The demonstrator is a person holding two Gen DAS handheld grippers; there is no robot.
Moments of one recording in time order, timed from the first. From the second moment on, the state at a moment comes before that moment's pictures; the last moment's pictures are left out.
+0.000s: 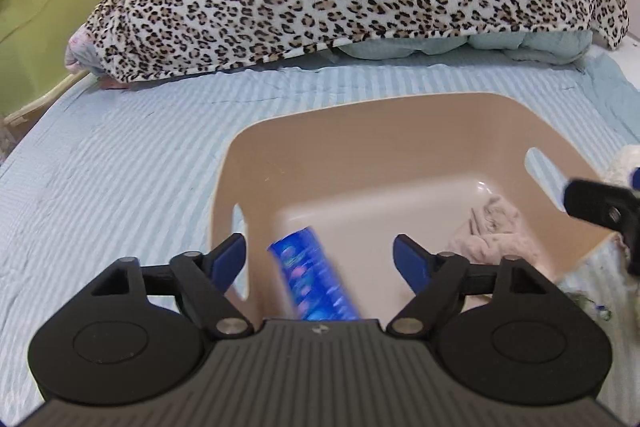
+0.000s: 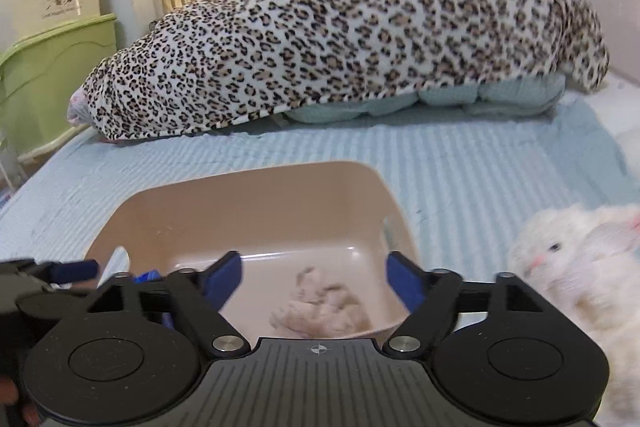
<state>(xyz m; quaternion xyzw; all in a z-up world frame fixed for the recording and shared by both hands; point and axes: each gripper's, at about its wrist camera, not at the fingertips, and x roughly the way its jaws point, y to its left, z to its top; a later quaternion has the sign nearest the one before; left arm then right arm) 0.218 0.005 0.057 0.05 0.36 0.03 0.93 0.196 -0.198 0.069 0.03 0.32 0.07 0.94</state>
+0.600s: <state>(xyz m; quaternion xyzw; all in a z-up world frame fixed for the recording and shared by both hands) 0.134 -0.005 0.043 0.04 0.44 0.00 0.90 0.131 -0.224 0.059 -0.11 0.37 0.11 0.91</state>
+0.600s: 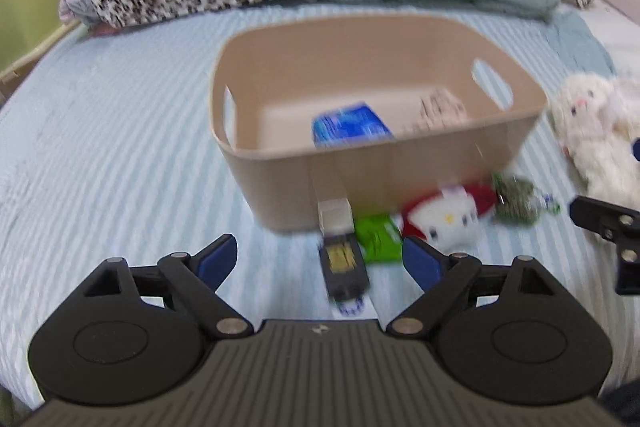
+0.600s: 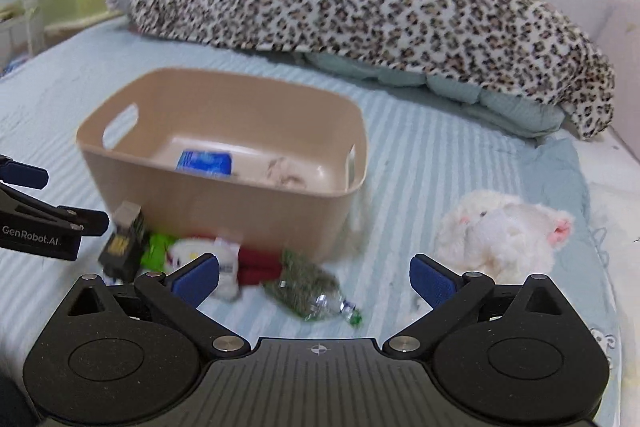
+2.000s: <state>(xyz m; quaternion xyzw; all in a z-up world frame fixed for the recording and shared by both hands) 0.131 0.021 -0.008 -0.01 0.52 -0.01 0.85 0.161 -0.224 -0.020 -0.09 0.42 0.15 0.89</state>
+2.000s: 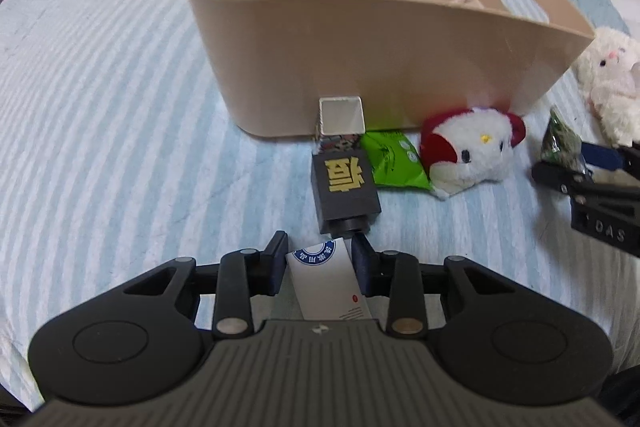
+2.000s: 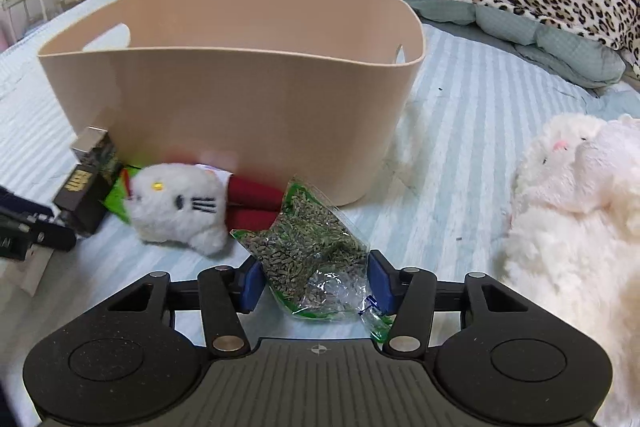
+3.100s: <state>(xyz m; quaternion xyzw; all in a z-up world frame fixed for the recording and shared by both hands) 0.206 -0.015 0.084 0.05 0.31 0.03 0.95 0.196 -0.182 0.099 0.00 0.27 0.11 0.96</state>
